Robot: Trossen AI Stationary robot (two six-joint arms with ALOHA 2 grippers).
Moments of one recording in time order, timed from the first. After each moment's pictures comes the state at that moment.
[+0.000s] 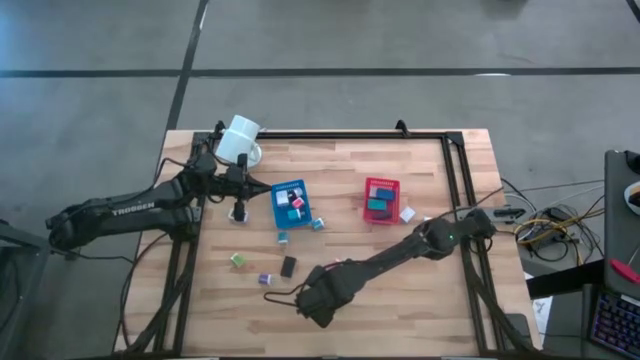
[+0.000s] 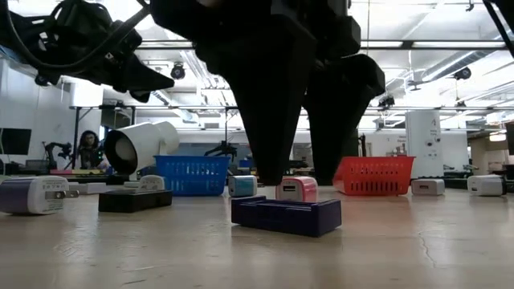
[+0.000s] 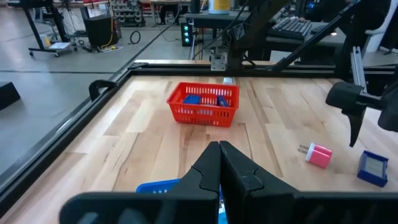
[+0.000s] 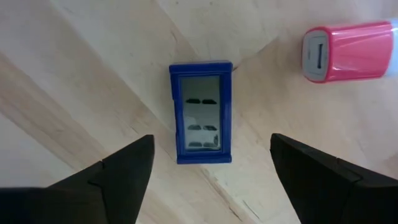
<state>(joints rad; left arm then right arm) 0.51 0.76 0.28 0.23 0.47 0.13 0.43 2.45 2.19 -1.27 0.00 1.13</state>
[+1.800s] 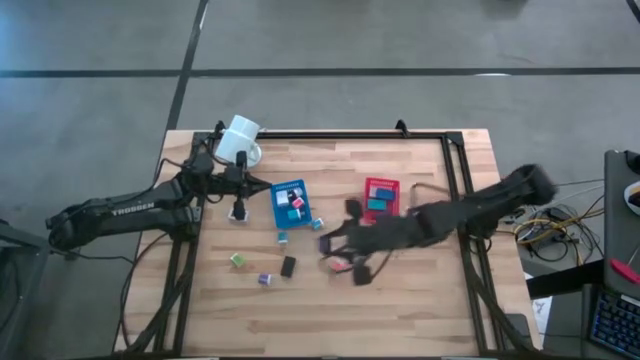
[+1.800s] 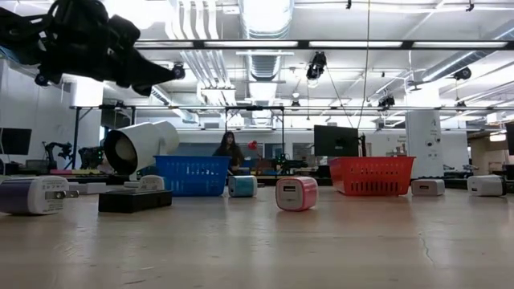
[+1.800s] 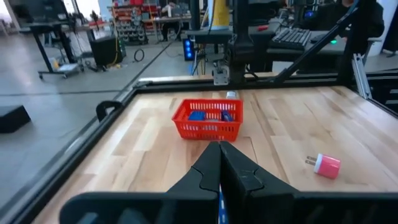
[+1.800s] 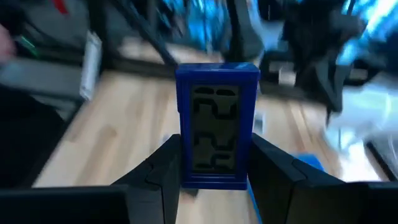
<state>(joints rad) 0.51 0.75 0.27 0.30 0.47 0.16 0.33 1.52 1.28 -0.15 0.28 0.00</state>
